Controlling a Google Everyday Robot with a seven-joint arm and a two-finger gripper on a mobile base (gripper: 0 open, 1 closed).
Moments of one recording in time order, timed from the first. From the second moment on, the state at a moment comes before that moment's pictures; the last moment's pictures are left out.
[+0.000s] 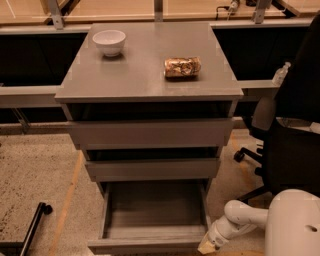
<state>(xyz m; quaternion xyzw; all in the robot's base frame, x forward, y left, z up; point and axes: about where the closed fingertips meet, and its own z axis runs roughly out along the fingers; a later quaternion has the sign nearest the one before) 0.427 -0.193 0.197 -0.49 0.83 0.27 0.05</state>
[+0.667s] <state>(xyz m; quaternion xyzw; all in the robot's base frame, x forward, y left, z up) 0.466 -0.185 0.195 -0.50 0.82 0.25 0.08</state>
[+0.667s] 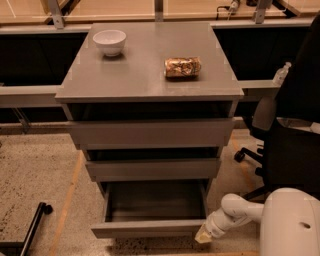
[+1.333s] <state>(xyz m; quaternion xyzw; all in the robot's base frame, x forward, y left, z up) 0.490 -0.174 0.195 -0.52 0.81 0.24 0.11</state>
